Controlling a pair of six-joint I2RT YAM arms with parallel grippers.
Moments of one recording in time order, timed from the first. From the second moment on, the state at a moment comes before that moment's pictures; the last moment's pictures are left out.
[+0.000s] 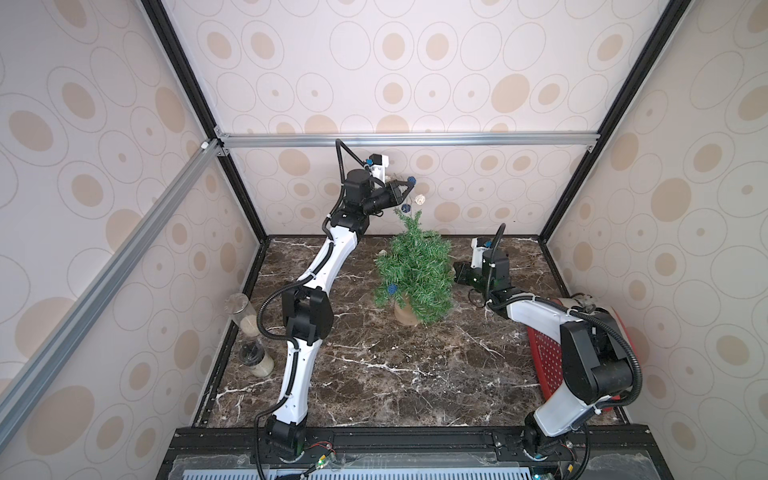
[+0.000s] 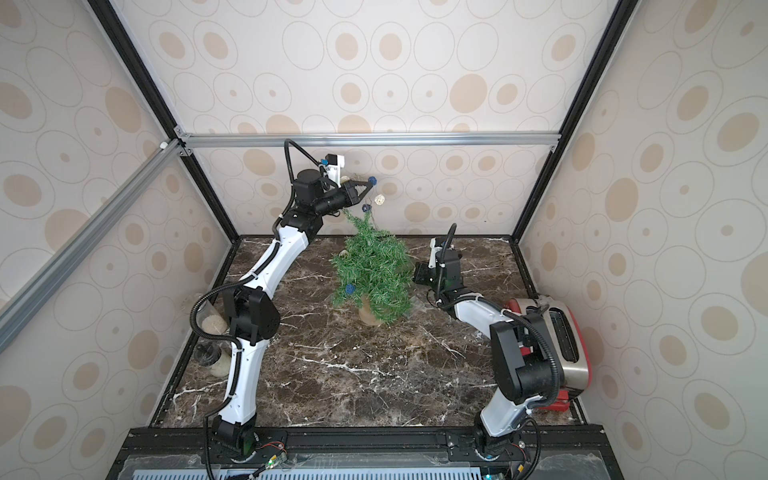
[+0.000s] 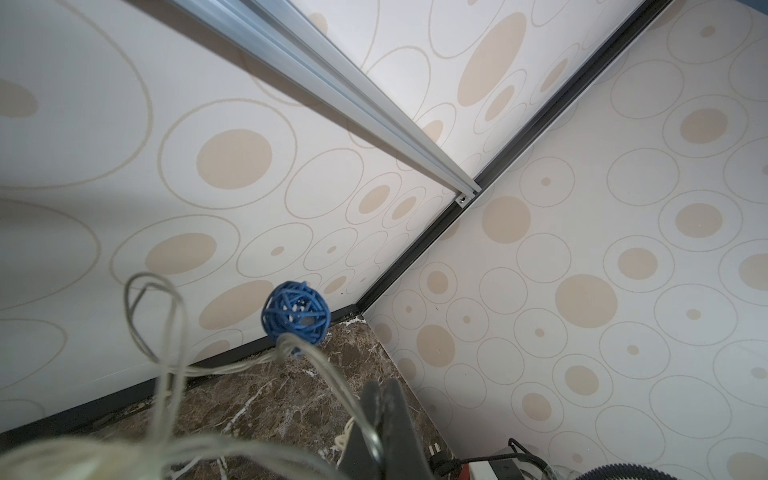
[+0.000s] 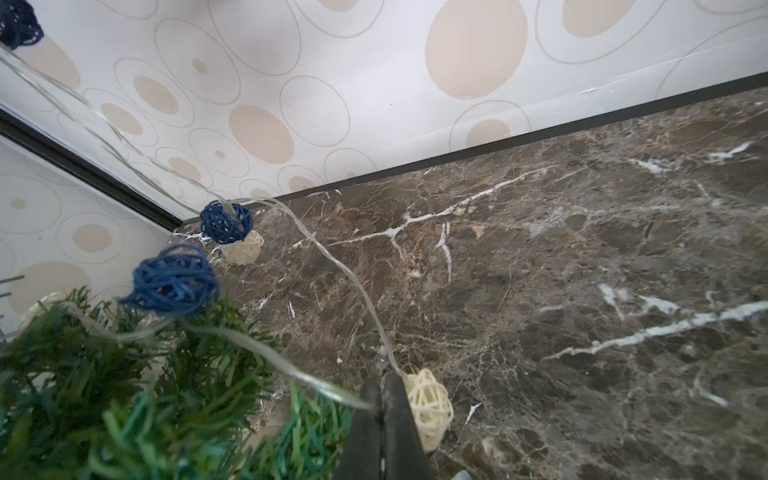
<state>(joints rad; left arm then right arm) -0.33 2.34 2.41 -0.06 0.59 -0.69 0.27 1.66 1.01 0.23 -0.13 0.43</state>
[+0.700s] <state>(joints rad) -0.20 2.30 2.38 -0.02 0.44 -0.69 0.21 1.98 1.53 0.12 -0.35 0.47</state>
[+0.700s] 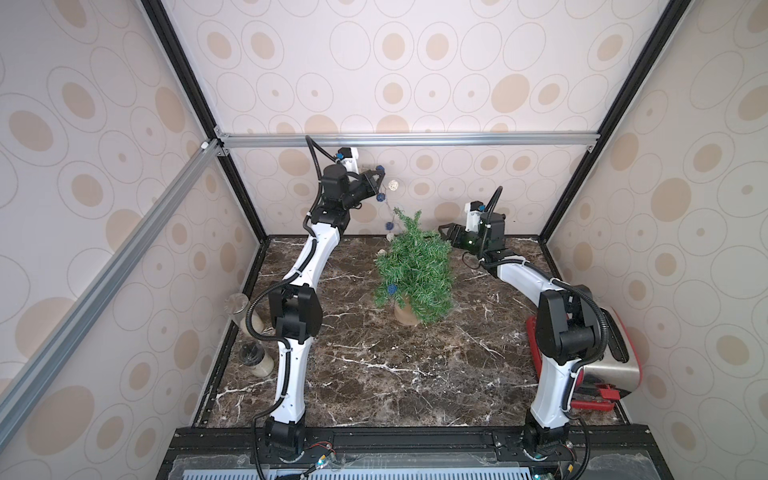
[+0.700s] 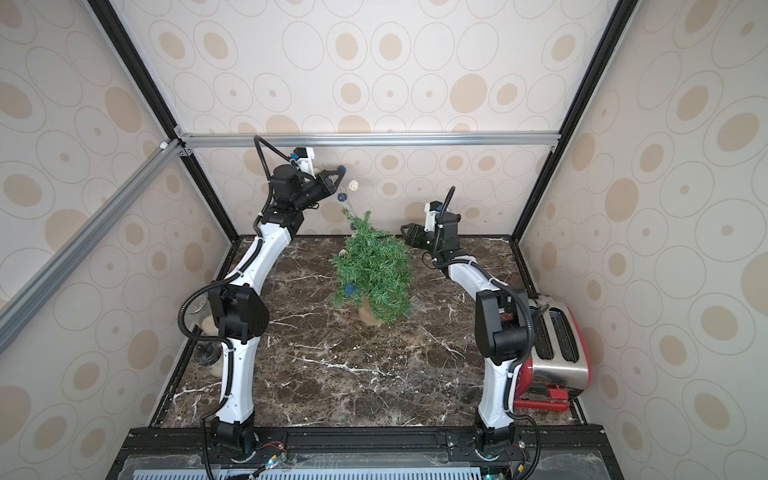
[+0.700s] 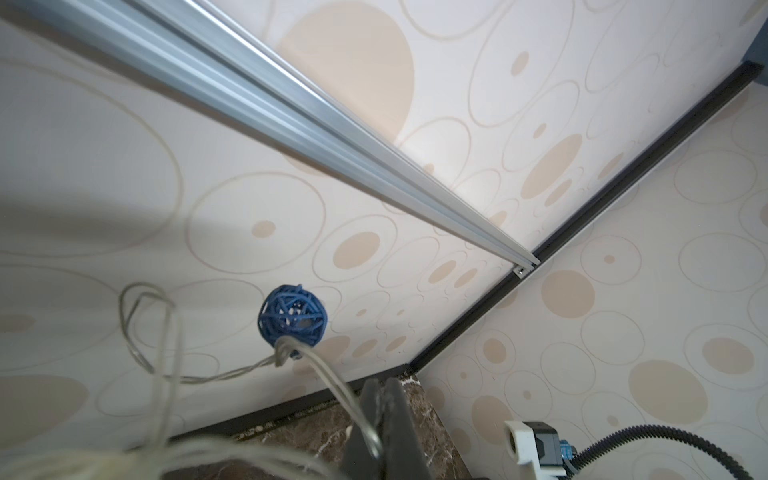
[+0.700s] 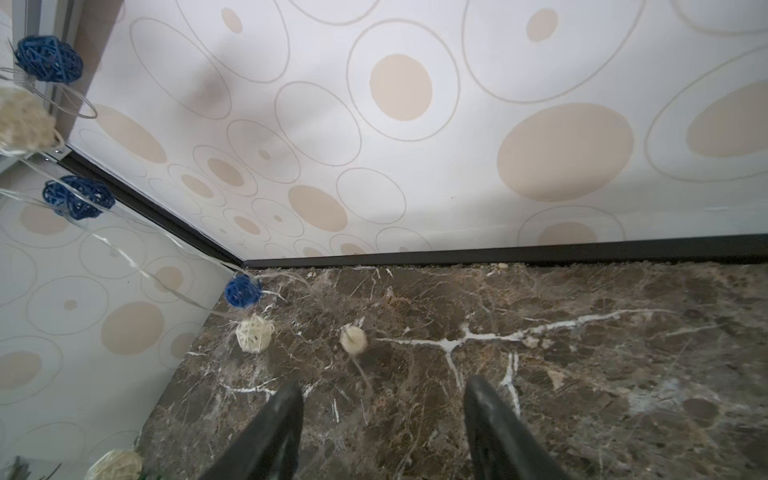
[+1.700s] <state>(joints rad) -0.09 1.53 1.77 -0.19 -0.07 -0.48 0.20 1.46 1.10 0.17 -0.33 0.57</state>
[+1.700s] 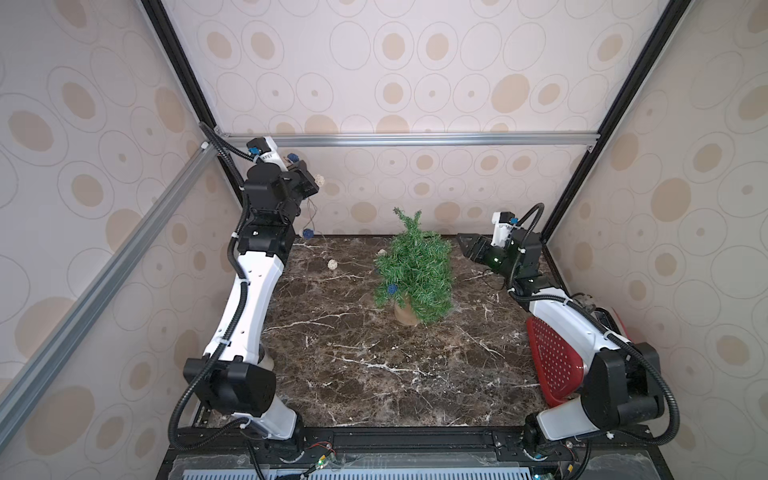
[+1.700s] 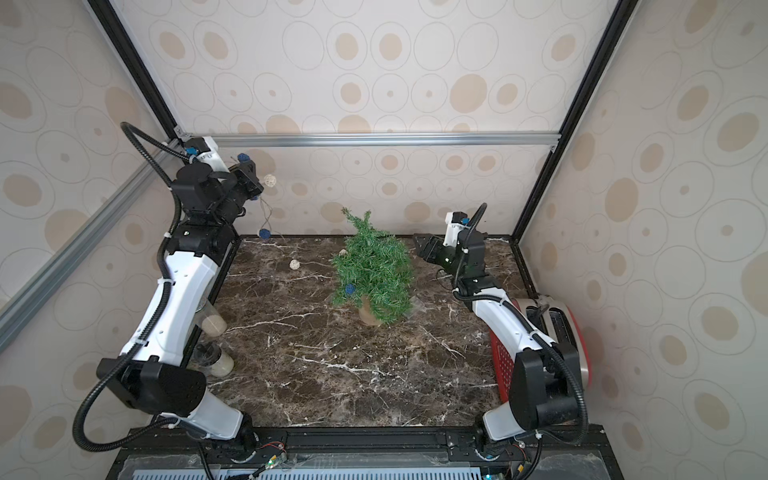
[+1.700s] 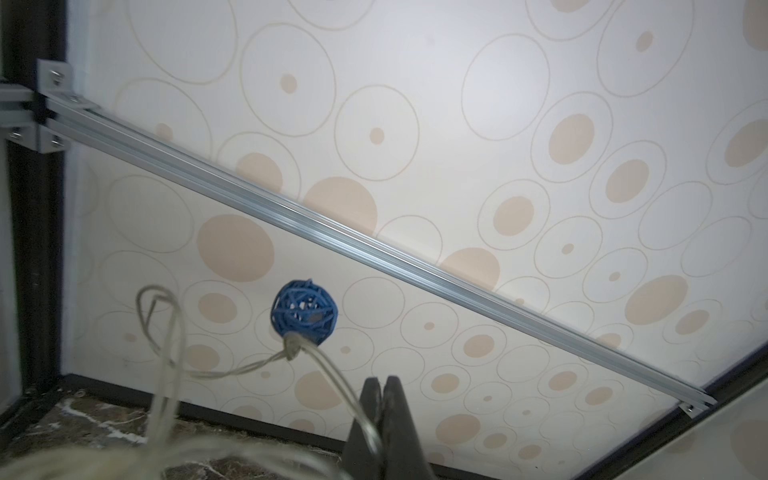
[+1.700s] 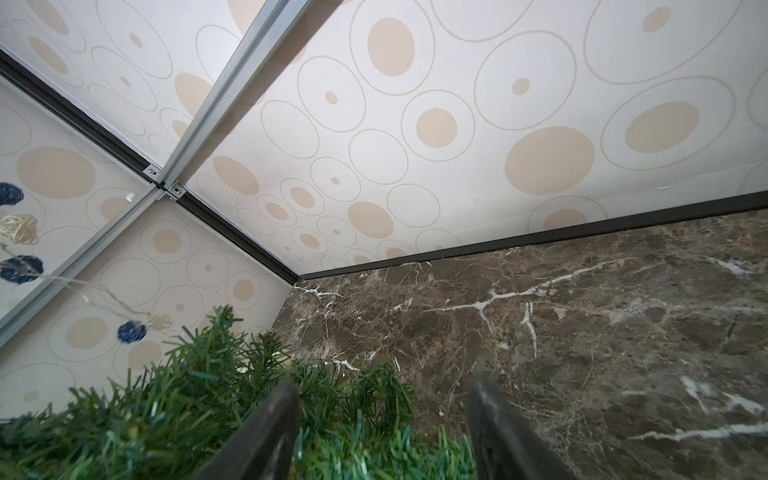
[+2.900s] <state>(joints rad) -0.09 1.27 1.74 -0.29 -0.25 -0.38 0.56 1.21 1.15 -0.04 -0.52 0.28</state>
